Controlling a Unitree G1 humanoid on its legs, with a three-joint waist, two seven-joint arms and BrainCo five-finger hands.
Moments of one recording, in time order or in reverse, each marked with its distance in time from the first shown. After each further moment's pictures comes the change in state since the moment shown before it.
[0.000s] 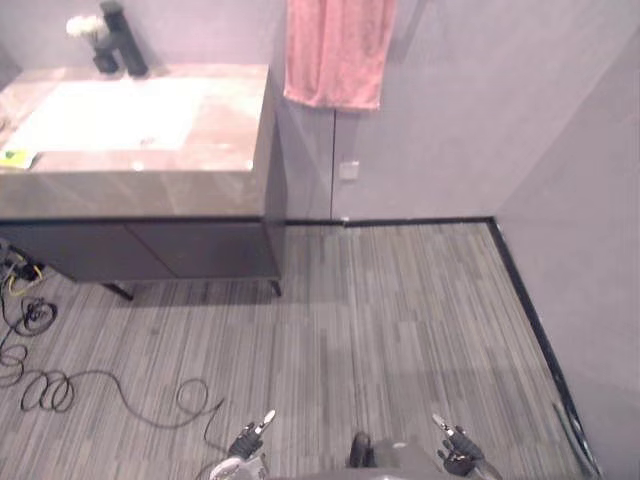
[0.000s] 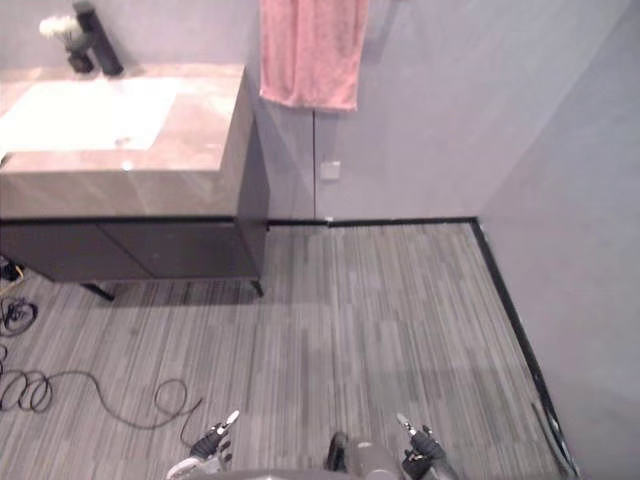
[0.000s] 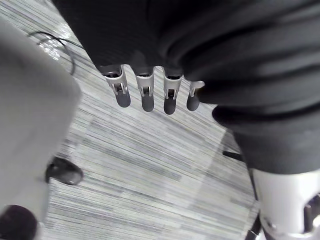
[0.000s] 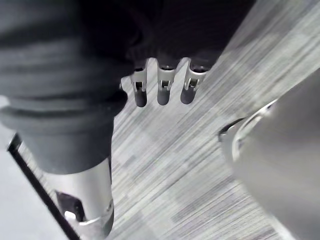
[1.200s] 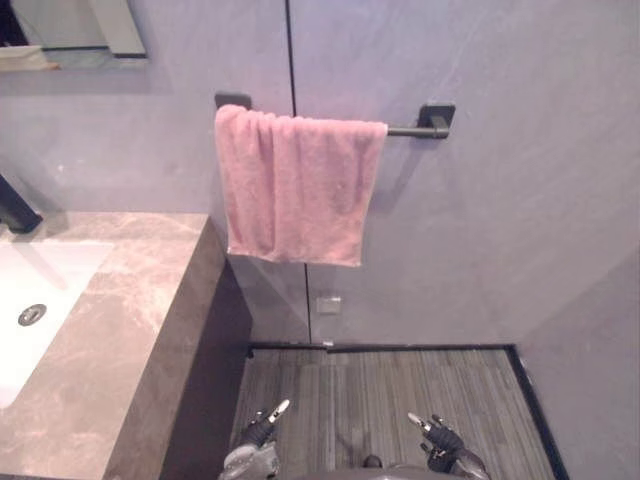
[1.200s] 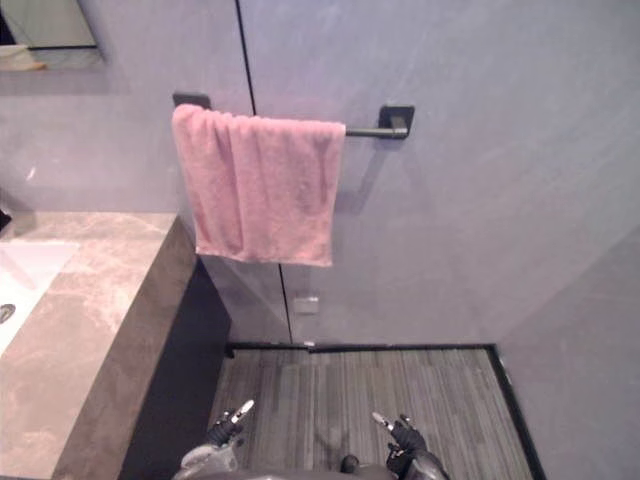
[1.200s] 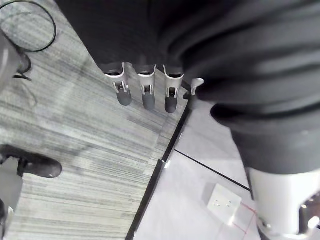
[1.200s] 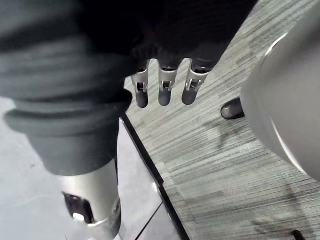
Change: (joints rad) left arm -0.044 -0.078 -0.035 0.020 0.013 -0.023 0.025; right arm 0.022 -0.019 0.107 0.046 -0.017 -0.015 0.001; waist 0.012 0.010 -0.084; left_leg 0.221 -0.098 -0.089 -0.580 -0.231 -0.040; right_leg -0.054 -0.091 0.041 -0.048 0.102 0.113
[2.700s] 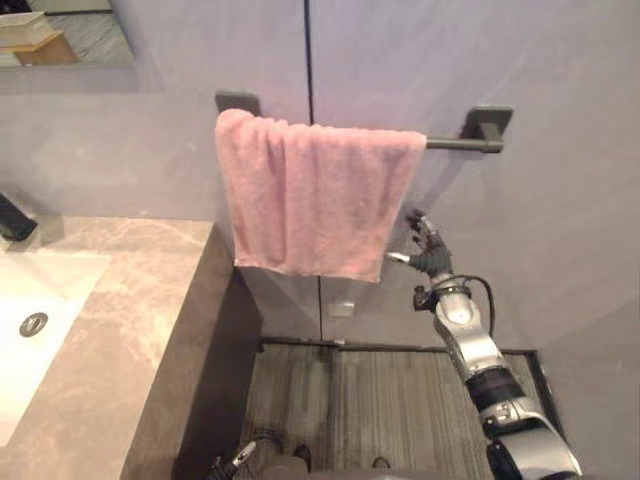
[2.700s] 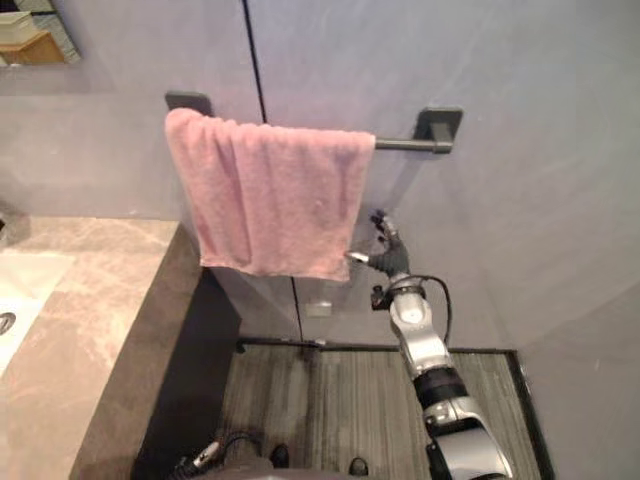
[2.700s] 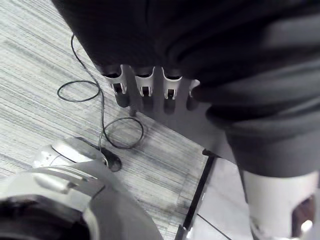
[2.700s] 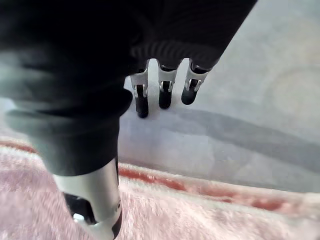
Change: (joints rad) left arm 0.157 0.159 -0.059 0.023 -0.045 -0.012 0.043; right arm -0.371 -0.169 0.327 -0.748 -0.227 -0.060 -0.226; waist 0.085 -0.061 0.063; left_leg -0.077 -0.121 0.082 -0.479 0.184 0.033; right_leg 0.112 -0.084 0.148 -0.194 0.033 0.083
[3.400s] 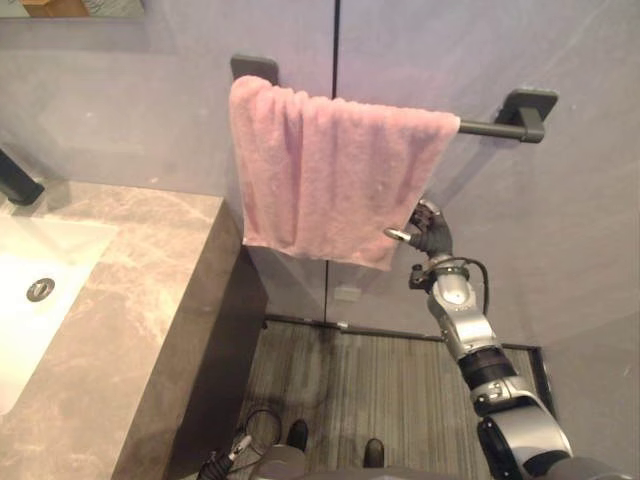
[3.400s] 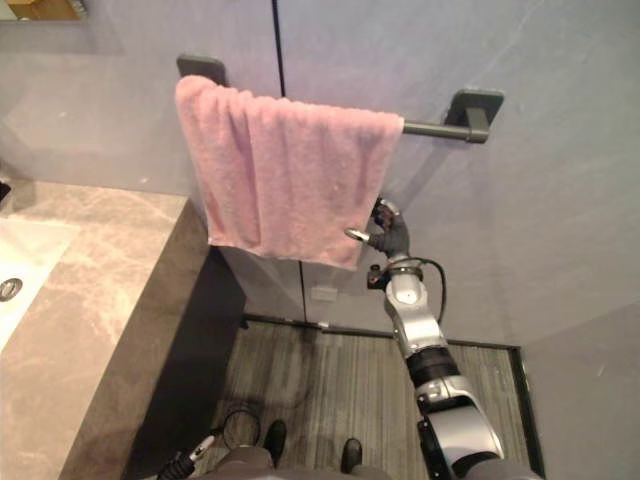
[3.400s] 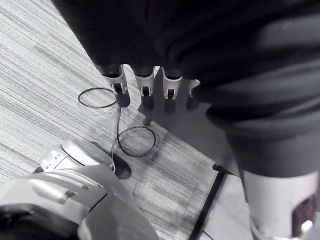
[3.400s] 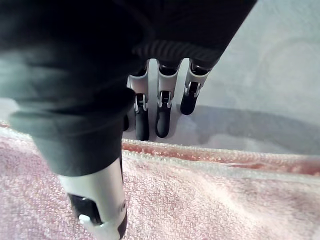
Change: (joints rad) left arm -0.007 0.002 -0.002 -0.045 -0.031 -0.003 0.024; right arm -0.100 0.024 -0.006 0.045 0.066 0.003 -0.036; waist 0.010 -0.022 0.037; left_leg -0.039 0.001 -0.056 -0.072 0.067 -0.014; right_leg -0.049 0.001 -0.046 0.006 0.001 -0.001
